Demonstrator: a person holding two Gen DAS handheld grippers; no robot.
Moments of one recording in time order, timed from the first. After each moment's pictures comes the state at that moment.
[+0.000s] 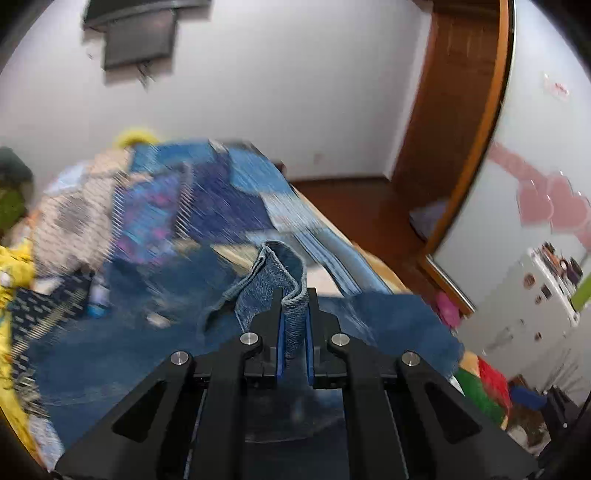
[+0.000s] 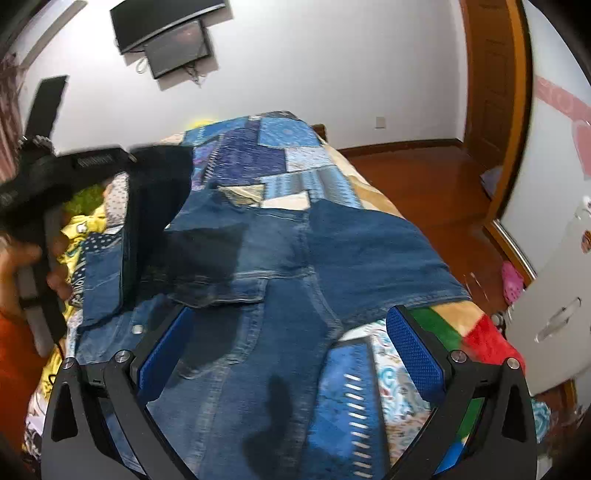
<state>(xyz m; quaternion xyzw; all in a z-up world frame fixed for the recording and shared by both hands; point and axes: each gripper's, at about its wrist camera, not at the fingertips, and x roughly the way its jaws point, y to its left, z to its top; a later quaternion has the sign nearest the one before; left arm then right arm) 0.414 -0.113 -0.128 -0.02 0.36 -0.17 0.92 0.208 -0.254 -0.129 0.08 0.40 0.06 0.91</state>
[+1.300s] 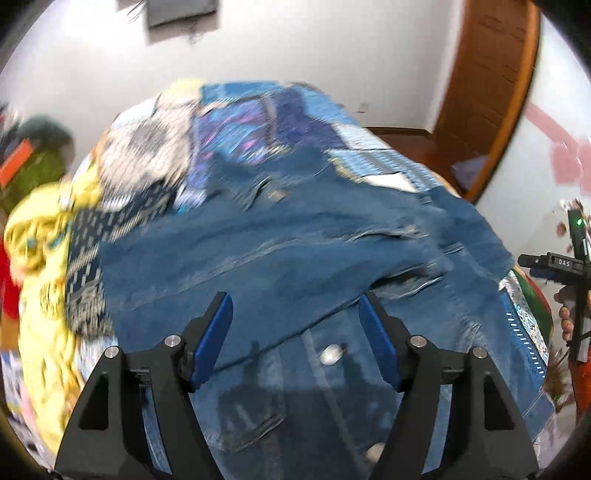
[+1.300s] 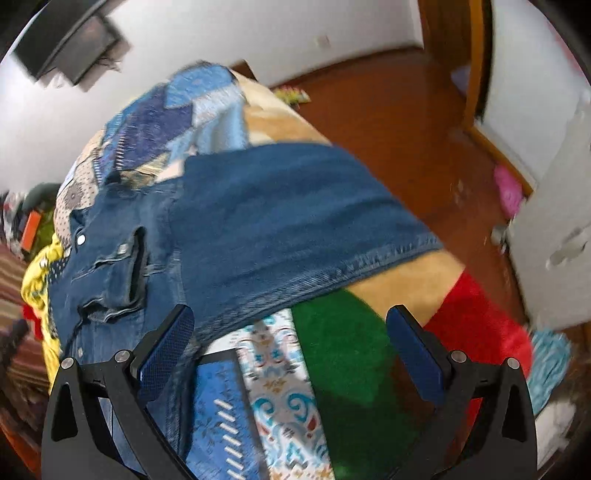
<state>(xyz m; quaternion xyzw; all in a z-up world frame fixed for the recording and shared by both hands) 0.319 0.022 -0.164 0.00 0.44 -0.08 0.89 0.275 -0.373 -0.215 0.20 0.53 0.02 0.82</state>
